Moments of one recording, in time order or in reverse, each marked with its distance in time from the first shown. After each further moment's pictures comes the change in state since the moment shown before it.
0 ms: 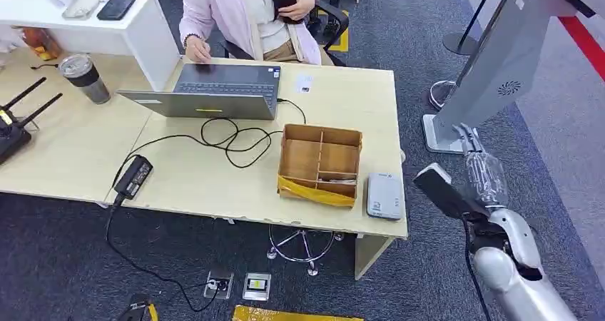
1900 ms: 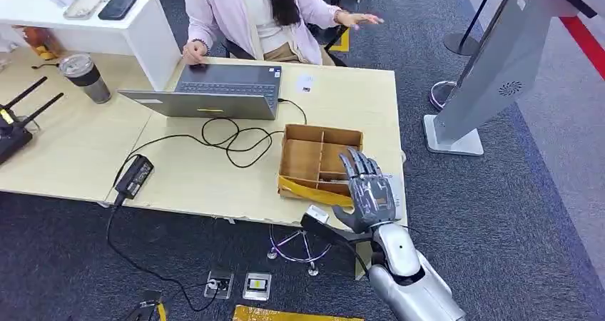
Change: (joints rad) left arm -0.009 -0.007 -0.009 0.000 -0.086 -0.062 -0.021; right arm -0.065 0.394 0.213 0.399 0.489 -0.125 0.013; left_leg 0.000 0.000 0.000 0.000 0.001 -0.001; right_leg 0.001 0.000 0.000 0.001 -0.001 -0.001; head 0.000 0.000
